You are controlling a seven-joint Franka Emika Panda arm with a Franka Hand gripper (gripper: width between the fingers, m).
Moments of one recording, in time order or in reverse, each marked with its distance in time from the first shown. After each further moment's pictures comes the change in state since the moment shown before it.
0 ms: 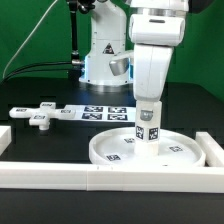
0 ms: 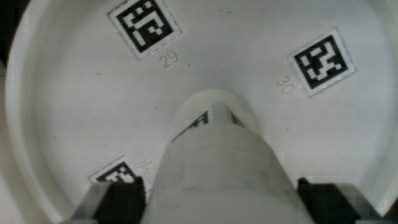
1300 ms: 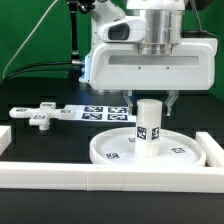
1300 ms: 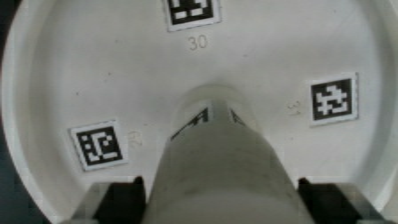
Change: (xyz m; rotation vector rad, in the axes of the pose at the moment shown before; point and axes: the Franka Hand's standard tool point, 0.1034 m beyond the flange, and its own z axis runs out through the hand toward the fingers) arm 0.002 -0.003 0.000 0.057 0.030 1.260
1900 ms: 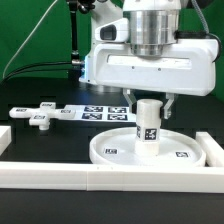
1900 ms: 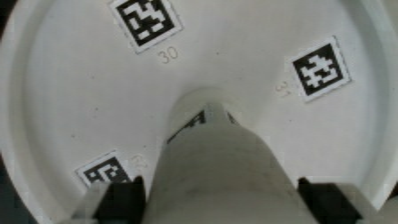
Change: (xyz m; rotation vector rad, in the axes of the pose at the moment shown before) arm 0.000 -0.002 0.001 0.031 -0.006 0.504
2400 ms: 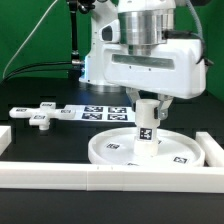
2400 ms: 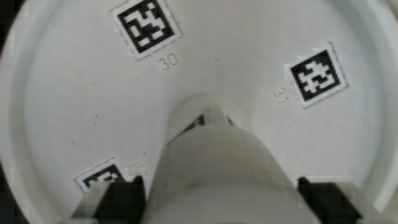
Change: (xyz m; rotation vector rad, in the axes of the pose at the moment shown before) arm 0.001 0.002 0.000 0.046 -0.040 0.454
